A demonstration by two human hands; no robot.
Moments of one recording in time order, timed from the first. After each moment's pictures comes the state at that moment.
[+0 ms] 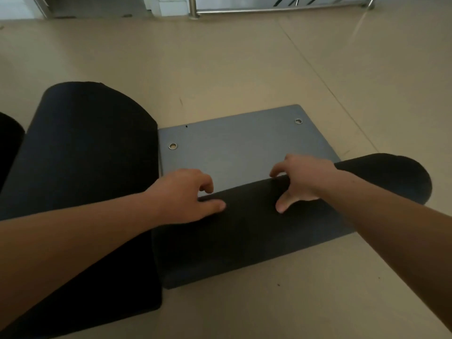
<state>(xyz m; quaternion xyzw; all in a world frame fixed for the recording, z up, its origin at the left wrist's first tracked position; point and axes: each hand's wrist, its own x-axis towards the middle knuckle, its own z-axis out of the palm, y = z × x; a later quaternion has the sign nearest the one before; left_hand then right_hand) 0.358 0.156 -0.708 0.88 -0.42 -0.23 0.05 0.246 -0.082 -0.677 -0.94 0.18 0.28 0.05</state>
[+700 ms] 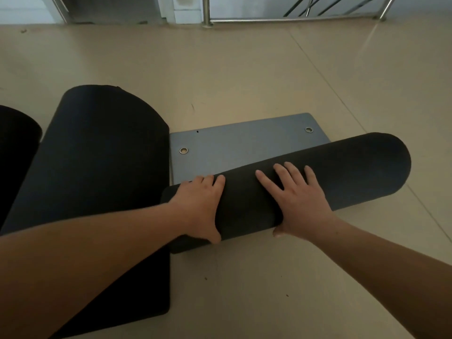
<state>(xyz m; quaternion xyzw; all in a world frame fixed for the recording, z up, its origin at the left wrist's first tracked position) 0.353 0.148 -0.740 0.88 -0.42 -0.22 -0.08 0.232 -0.063 -0.745 -0.99 0.06 0.13 -0.09</state>
